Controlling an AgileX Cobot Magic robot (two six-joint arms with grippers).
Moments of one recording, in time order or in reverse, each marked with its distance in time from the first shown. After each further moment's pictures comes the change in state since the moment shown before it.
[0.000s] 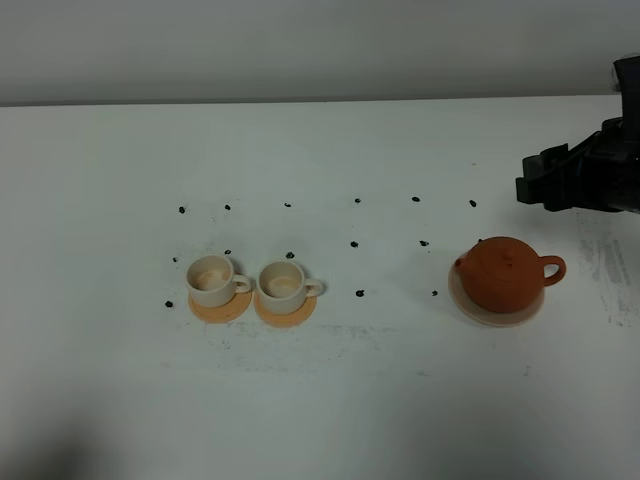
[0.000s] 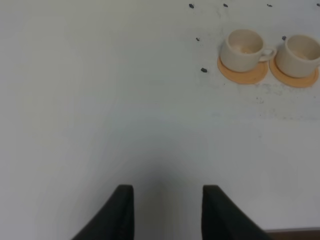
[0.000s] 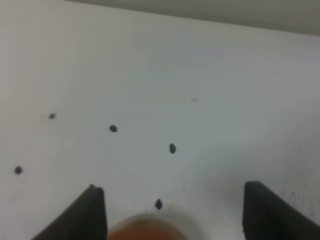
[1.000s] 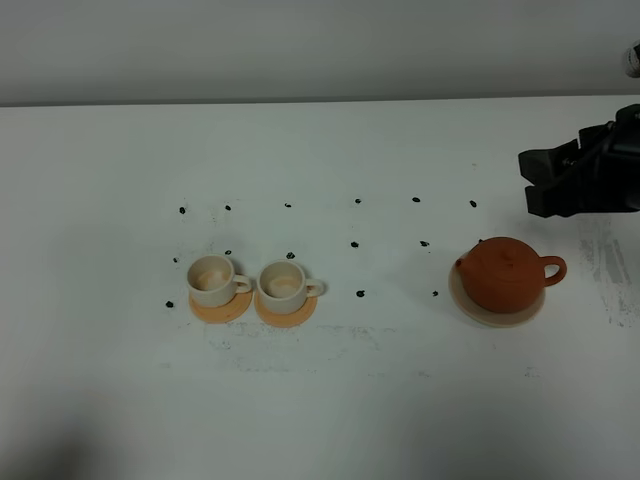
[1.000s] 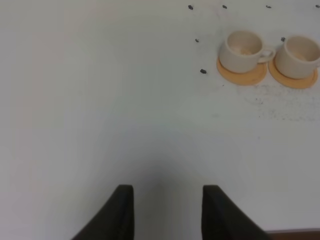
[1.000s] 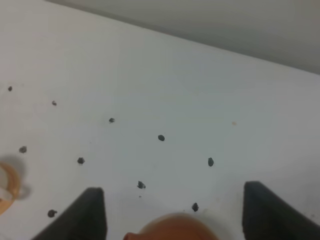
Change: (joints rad) left arm 0.000 0.000 0.000 -0.002 -0.002 -0.001; right arm 0.033 -0.209 0.005 -0.002 0.162 -0.065
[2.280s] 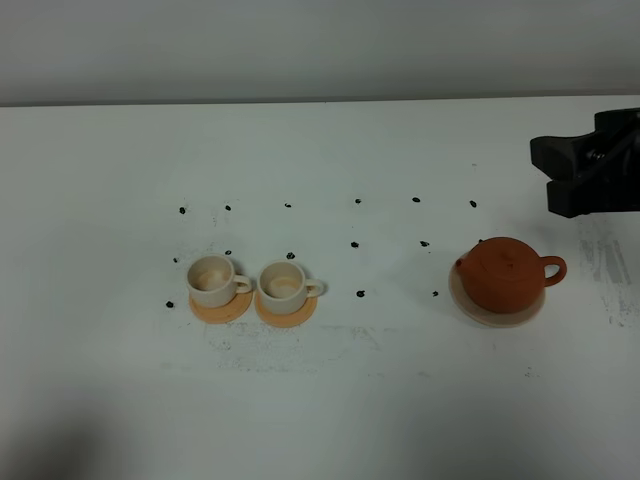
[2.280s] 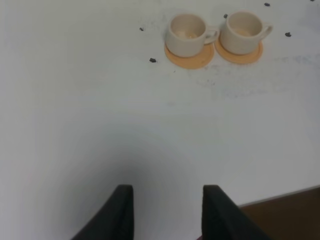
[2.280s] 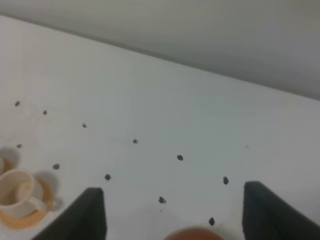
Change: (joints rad) left arm -0.208 0.088 -0.011 0.007 -0.029 0.000; right arm 0.000 -0.125 0.000 0.035 0.066 -0.004
